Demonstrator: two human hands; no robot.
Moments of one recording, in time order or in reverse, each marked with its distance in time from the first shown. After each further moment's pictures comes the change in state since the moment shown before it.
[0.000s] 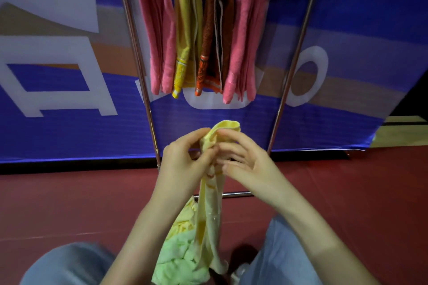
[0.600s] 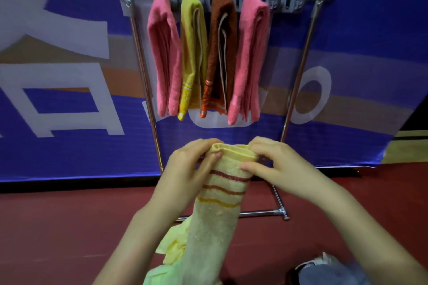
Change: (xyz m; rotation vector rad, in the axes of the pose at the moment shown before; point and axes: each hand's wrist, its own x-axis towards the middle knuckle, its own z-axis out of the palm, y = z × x) left_hand 0.036 0.013 -0.016 0.114 -0.122 0.297; right_hand 0.036 -0.035 -0.056 -0.863 -0.053 -0.111
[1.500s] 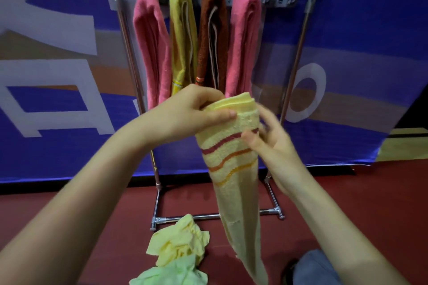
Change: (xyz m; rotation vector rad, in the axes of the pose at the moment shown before) left_hand 0.082 0.043 -0.022 0.069 -0.415 -0.056; right_hand 0.007 0.005 0.007 0.944 0.302 0.066
